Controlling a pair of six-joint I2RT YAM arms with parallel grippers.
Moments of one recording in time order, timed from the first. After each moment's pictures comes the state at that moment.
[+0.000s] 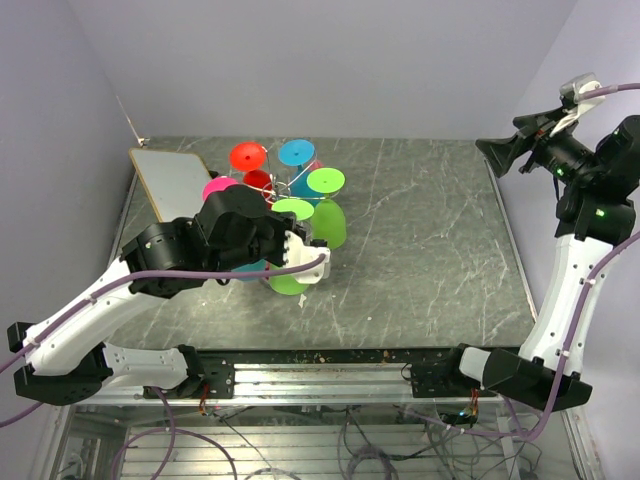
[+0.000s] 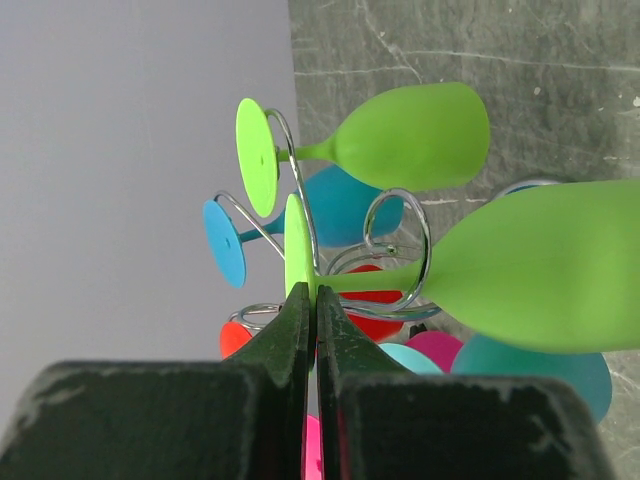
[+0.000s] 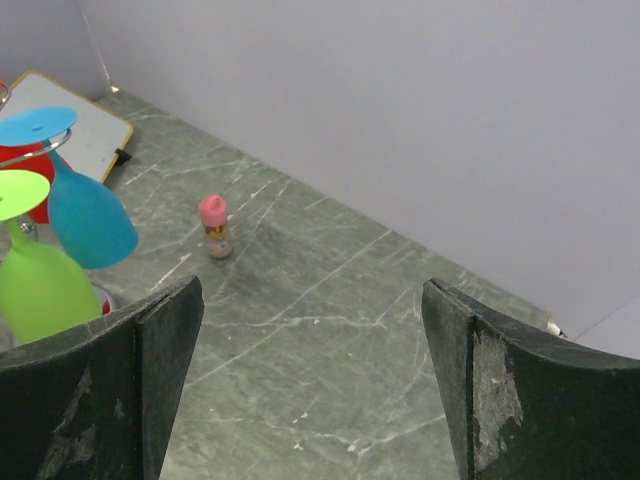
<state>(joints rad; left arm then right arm) -1.08 1.14 1.60 -0.94 -0.20 1.06 -0.40 1.21 1.66 -0.48 -0.97 -0.14</state>
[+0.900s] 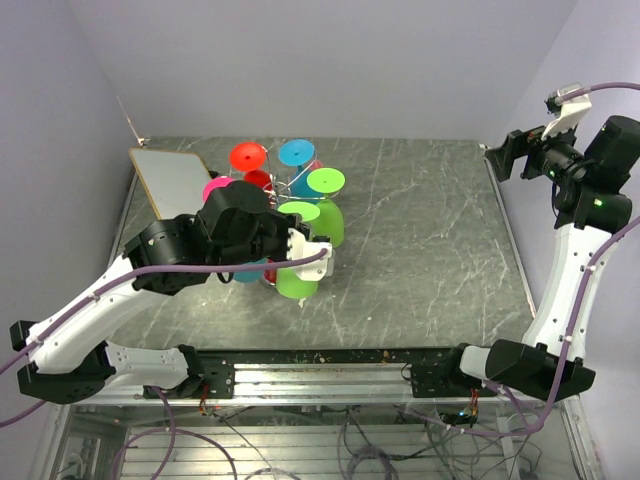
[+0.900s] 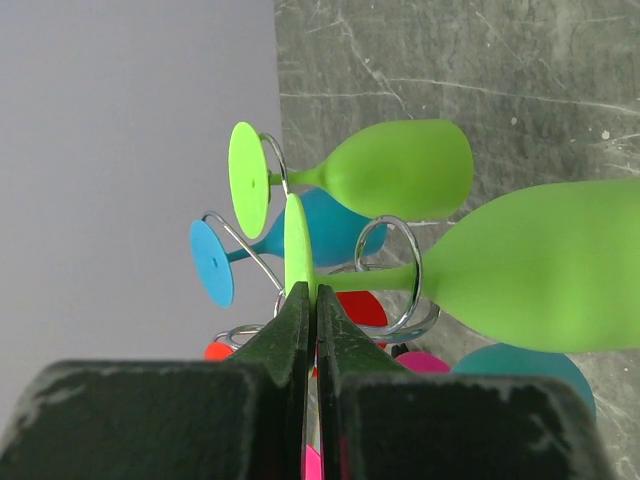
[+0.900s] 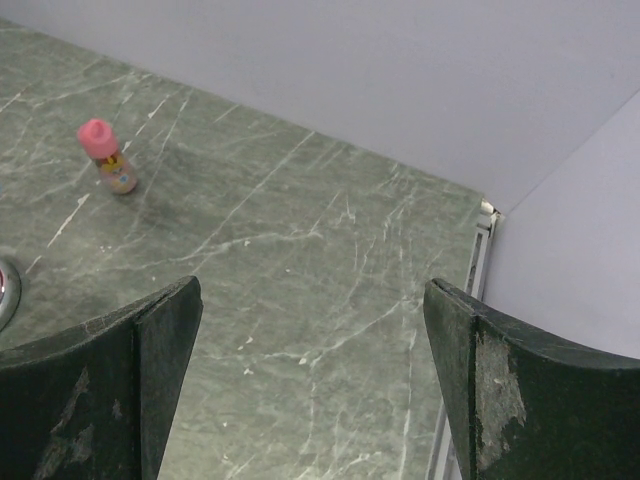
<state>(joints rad) -1.08 1.16 1.62 -0.94 -0.12 1.02 -0.40 1.27 1.67 -0.67 -0.71 -0.33</state>
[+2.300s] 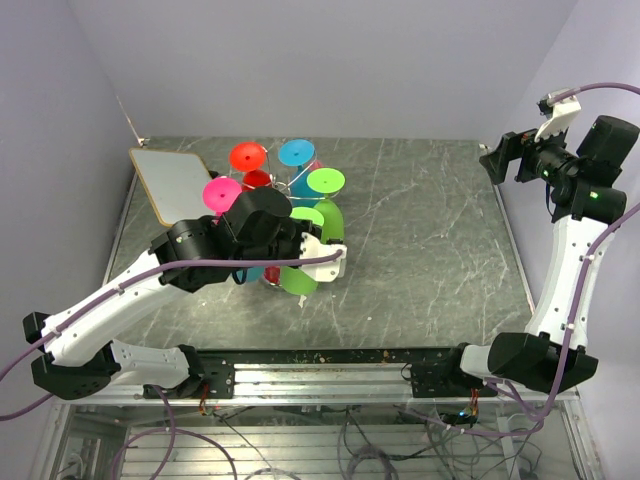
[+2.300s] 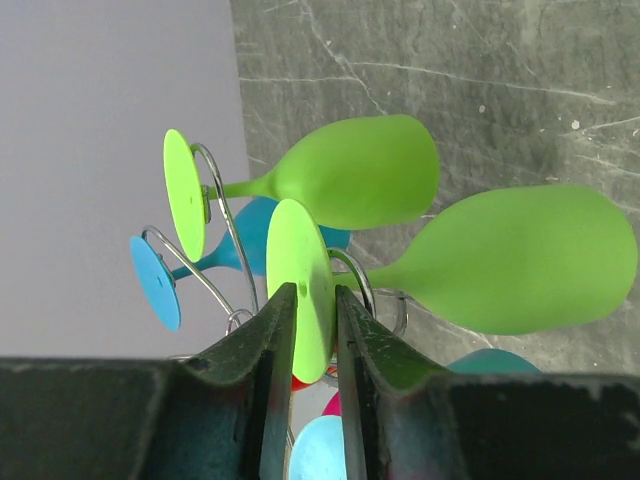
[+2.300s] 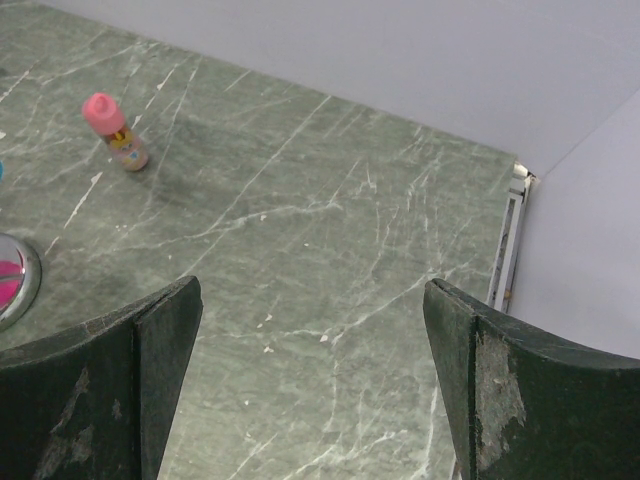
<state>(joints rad) -1.08 1.20 1.55 -0.91 -0.14 0.99 -0.38 1.31 1.66 -0.73 -0.69 -0.32</state>
